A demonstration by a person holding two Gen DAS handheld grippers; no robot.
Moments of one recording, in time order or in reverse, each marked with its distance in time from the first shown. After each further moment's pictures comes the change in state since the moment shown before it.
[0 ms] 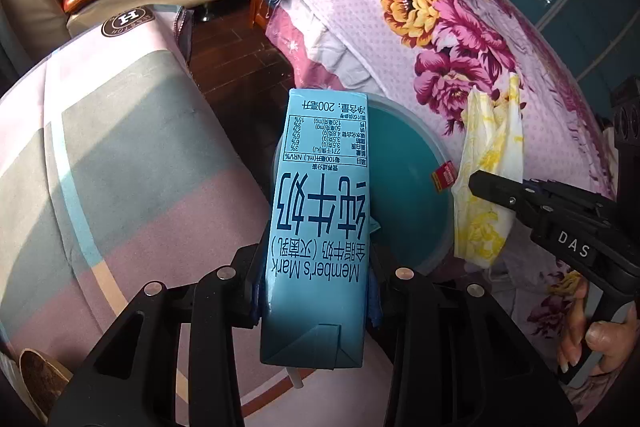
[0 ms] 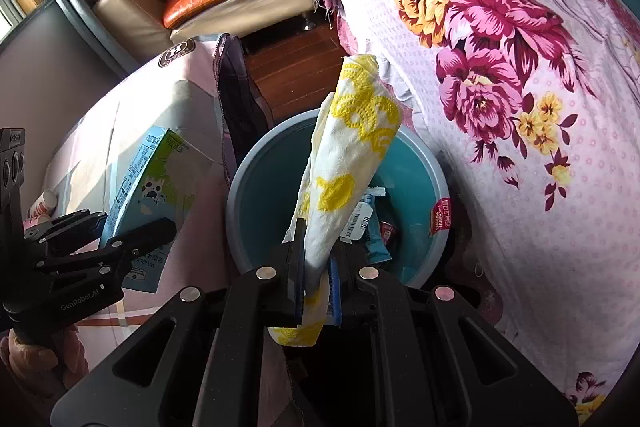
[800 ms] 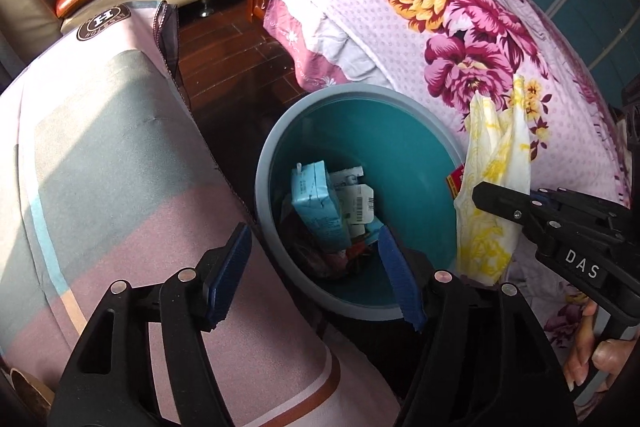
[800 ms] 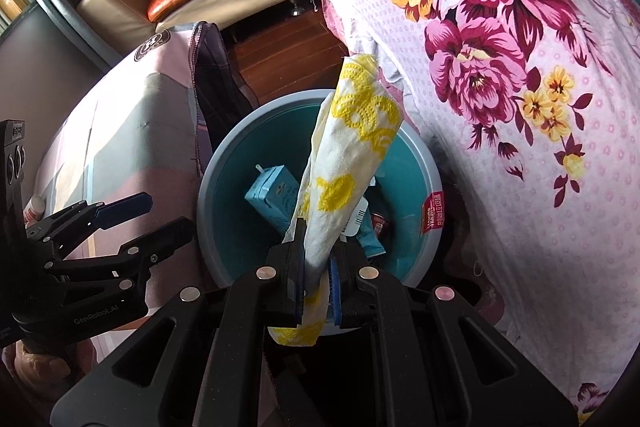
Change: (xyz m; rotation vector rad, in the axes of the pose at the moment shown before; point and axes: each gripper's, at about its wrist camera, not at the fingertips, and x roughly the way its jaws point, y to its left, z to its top) left arm 0.033 -0.010 0.011 0.006 0.017 0.051; right arm 0.029 -0.018 0.005 0.030 0.054 -0.004
